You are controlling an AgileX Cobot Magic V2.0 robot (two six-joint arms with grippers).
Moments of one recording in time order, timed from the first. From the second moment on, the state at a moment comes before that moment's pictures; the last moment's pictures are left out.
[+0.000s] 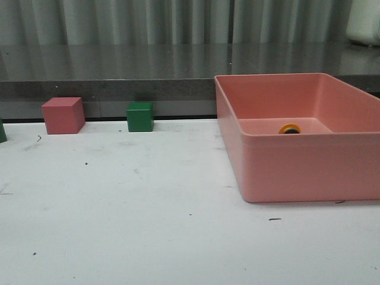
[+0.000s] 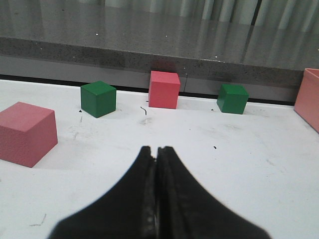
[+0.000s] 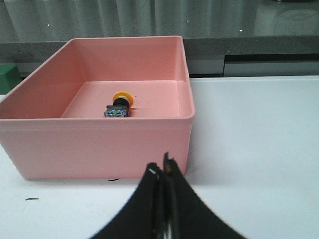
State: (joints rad) left arm -0.04 0.00 0.01 -0.08 0.19 -0.04; right arm 0.04 -0.01 0.03 0.00 0.19 0.08
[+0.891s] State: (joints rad) left arm -0.04 0.01 -0.18 -0.08 -0.08 -0.04; right arm 0.04 0.04 -0.25 0.02 0.18 0.08
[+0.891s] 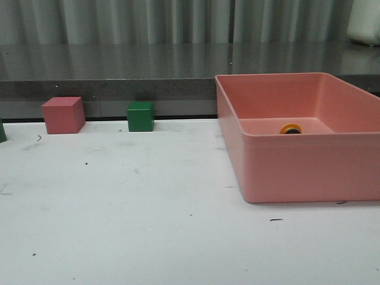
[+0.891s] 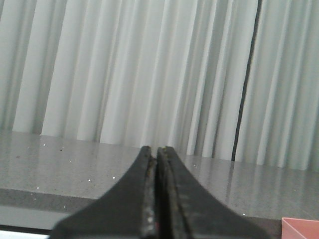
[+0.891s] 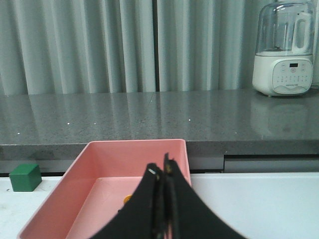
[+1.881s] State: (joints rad) left arm -0.04 0.41 -0.43 -0.03 0.26 -0.04; right arm 0.04 0.48 -0.52 0.04 0.34 0.08
